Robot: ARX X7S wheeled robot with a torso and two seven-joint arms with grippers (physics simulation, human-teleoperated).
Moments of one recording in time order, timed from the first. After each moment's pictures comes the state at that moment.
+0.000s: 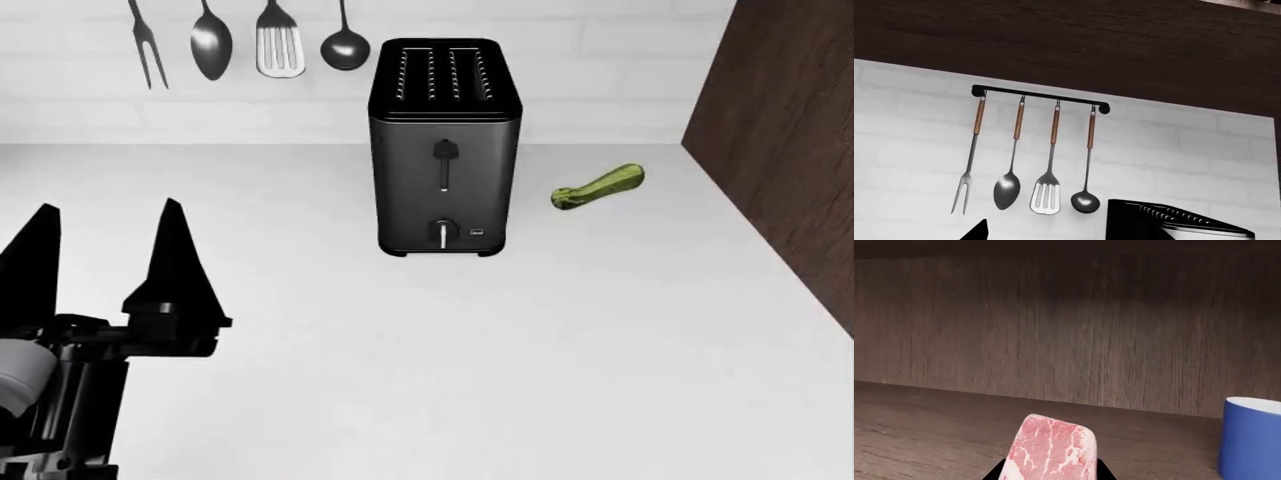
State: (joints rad) left arm -0.02 -0.50 -0.05 0.70 -0.60 -0.08 -0.27; right arm 2.31 0.02 -0.99 1.18 1.20 0.64 0.19
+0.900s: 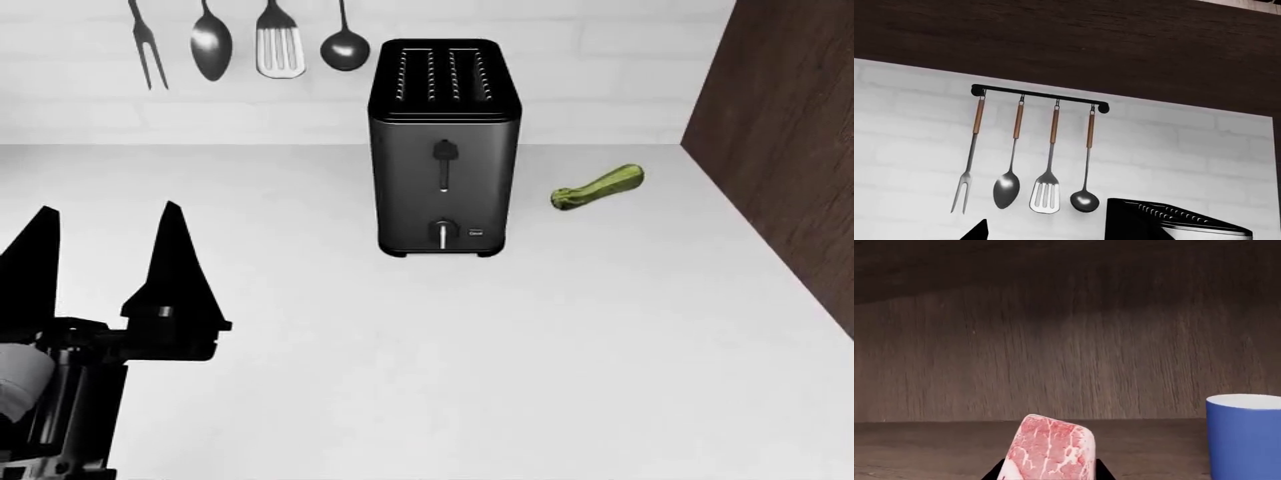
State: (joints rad) left arm -0.01 -0.51 -0.05 0.71 -0.61 -0.07 -0.28; right arm 2.36 0.01 -2.12 1.31 2.36 0.29 0.08
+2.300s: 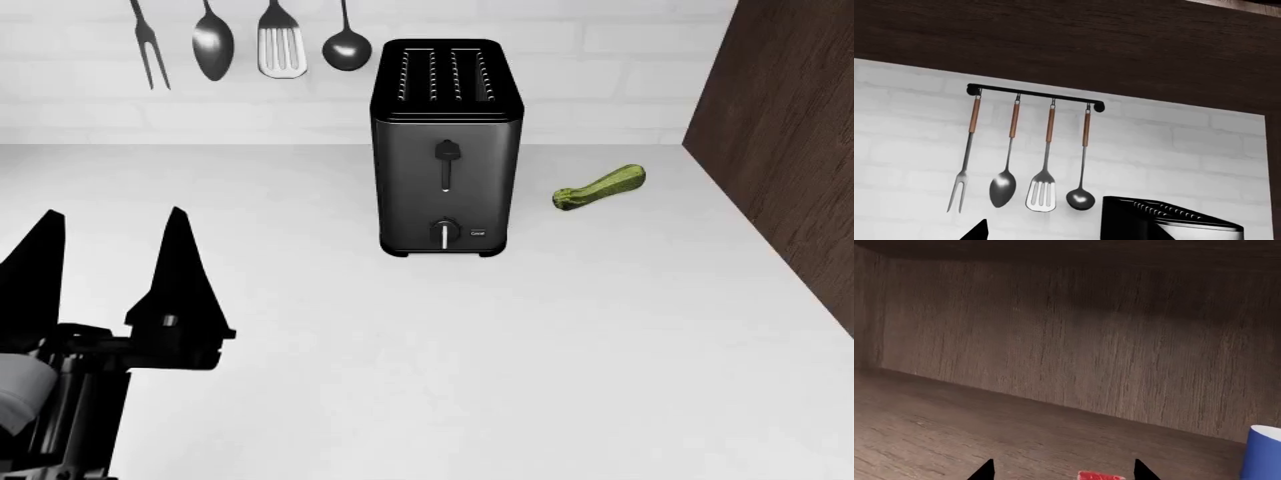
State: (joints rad) left arm 0.01 -0.52 -0.04 0.73 -0.61 -0.06 -0.29; right arm 2.35 0.04 -1.11 1.15 1.27 0.65 0.09
